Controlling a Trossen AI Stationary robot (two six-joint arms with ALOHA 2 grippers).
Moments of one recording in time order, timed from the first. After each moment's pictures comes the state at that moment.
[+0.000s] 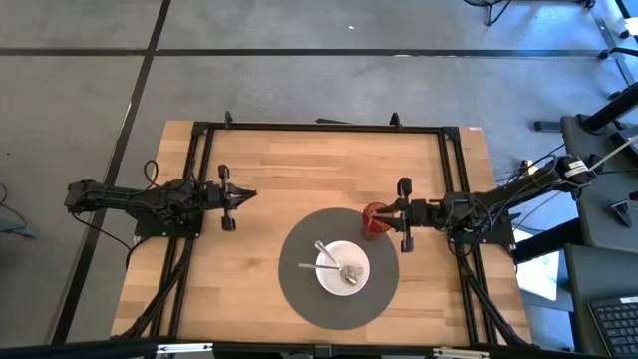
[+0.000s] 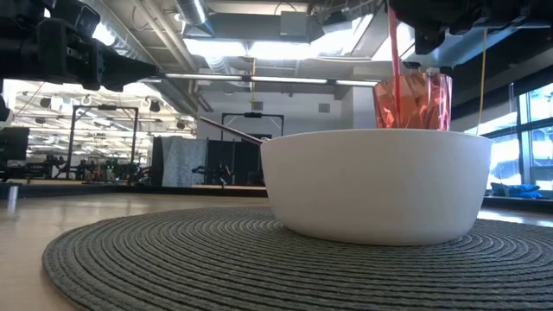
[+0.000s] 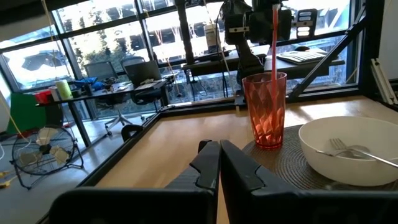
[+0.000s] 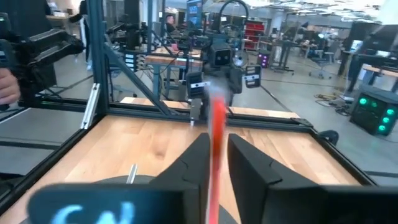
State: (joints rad) left arm -0.02 0.22 0.01 0.26 -0.23 0.18; right arm 0.31 0.88 0.37 0.55 0.33 -0.10
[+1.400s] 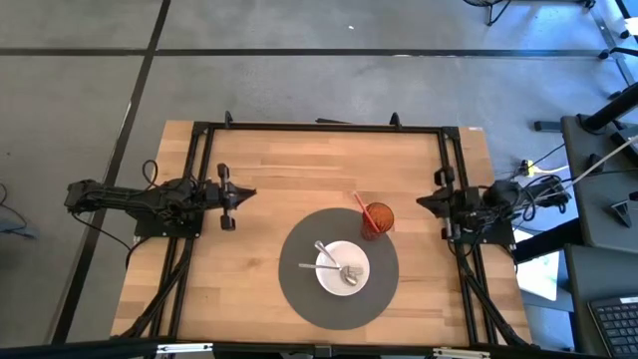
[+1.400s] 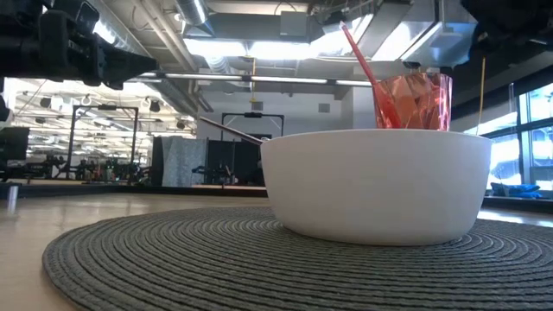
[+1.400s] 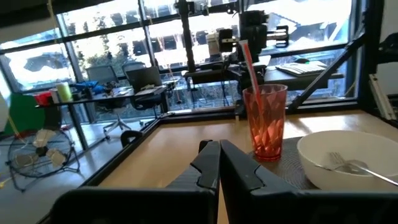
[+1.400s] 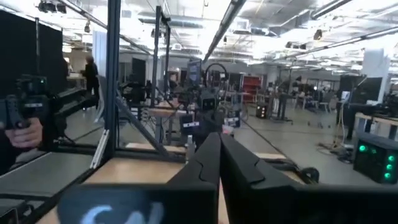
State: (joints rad) left arm -0.02 0.22 0.01 0.30 -0.22 0.15; right arm 0.31 0.01 0.16 0.13 0.29 -0.16
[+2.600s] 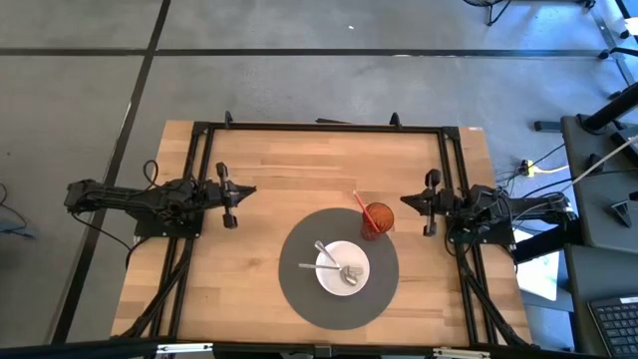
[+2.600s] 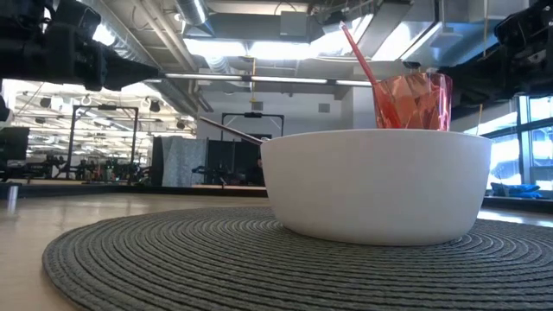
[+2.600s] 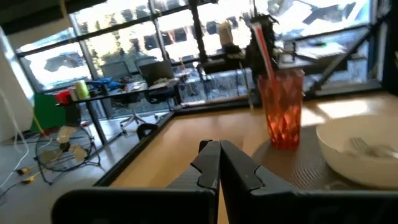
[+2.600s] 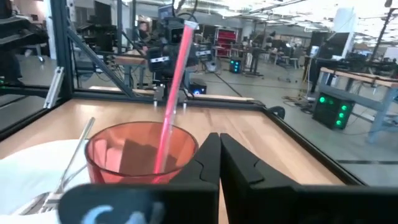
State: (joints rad) left arm -0.02 0.22 0.01 0.27 -0.29 0.20; right arm 0.07 0.01 0.01 0.05 0.20 -0.13
